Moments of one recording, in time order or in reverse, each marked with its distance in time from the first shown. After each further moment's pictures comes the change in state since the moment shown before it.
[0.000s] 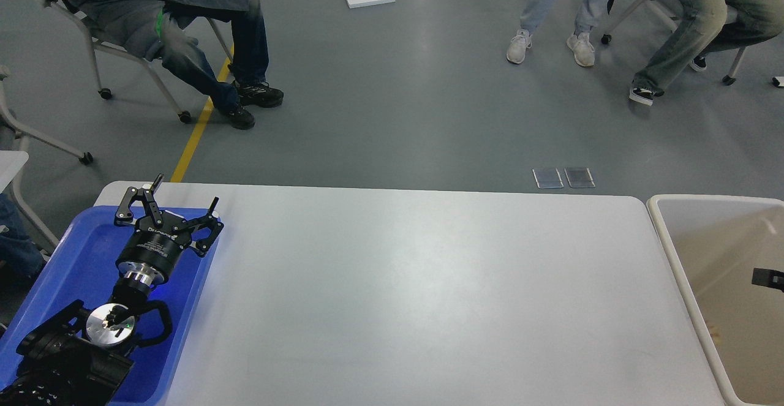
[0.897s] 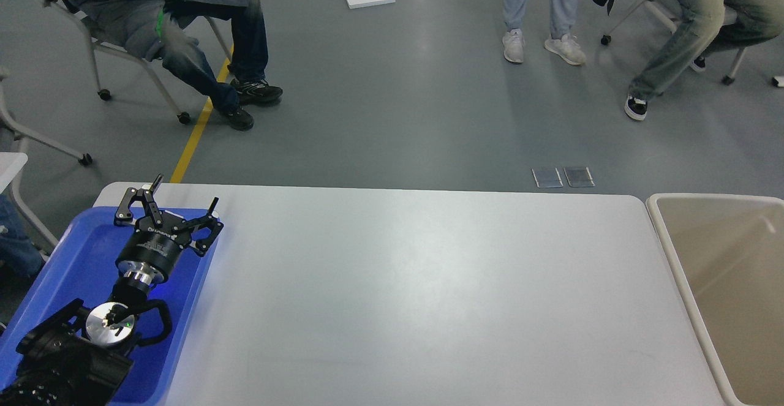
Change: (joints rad) left arm 0.000 0.000 0.000 0.000 0.001 0.000 0.000; right arm 0.537 -0.312 0.334 0.290 -0.094 0.151 0.001
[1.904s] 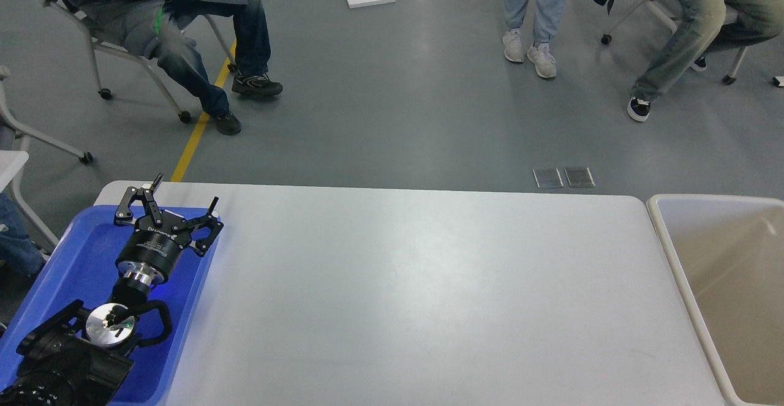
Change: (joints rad) left arm 0.000 0.000 0.000 0.000 -0.001 0.000 0.000; right arm -0.038 -0.098 0.933 0.286 0.405 -0.155 0.010
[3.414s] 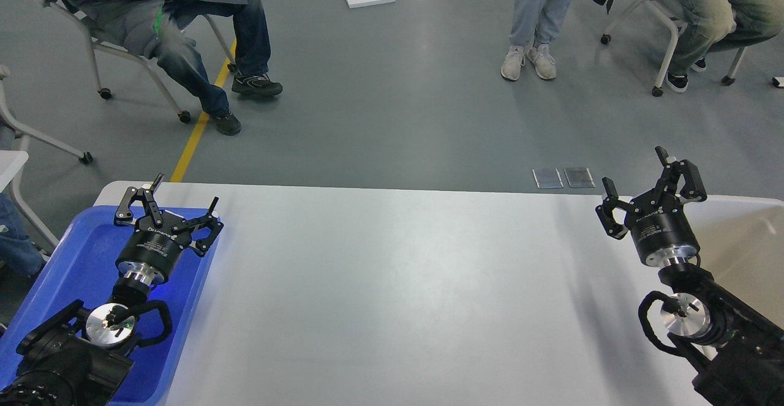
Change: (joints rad) left arm 0.000 0.000 0.000 0.000 0.000 0.000 0.000; right arm -0.790 0.599 0.344 0.175 0.174 -0.009 0.275
